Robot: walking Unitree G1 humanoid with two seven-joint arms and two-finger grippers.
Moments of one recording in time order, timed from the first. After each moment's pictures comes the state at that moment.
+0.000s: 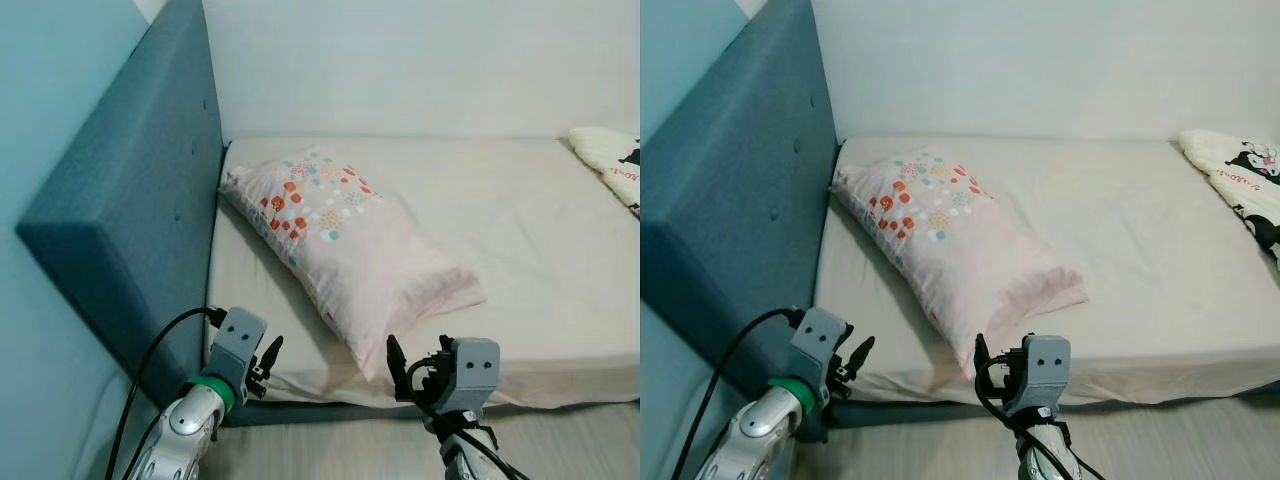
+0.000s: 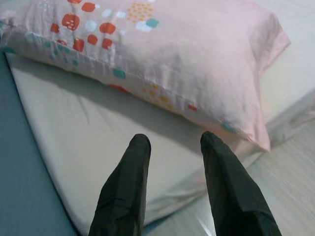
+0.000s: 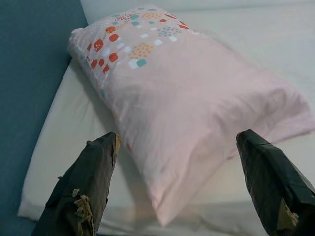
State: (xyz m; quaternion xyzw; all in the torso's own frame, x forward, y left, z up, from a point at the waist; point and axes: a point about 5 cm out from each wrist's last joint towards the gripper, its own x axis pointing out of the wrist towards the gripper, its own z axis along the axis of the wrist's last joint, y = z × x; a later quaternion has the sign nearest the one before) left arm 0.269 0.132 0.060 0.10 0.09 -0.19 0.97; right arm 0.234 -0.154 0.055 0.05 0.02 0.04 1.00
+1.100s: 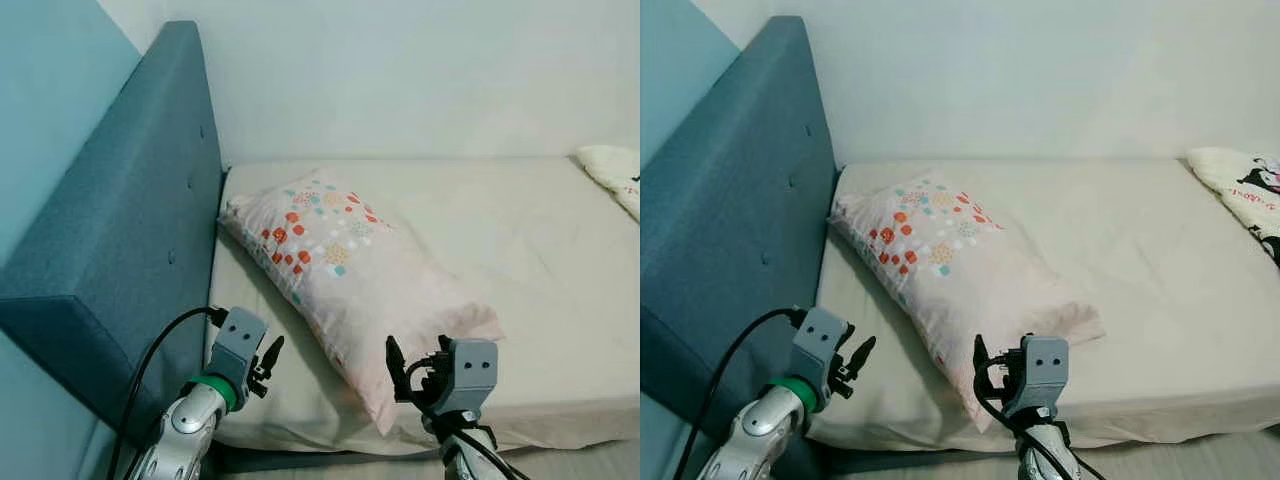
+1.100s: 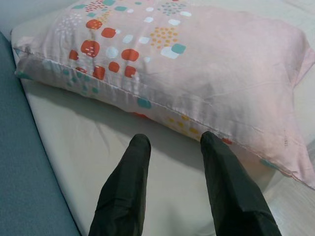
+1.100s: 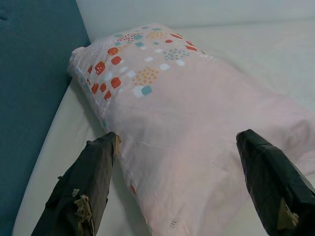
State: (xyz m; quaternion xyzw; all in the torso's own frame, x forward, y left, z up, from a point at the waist) left arm 0.270 0.133 0.057 0.10 0.10 -0.18 0.97; right arm 0.235 -0.151 0.054 0.04 0.02 0.04 1.00
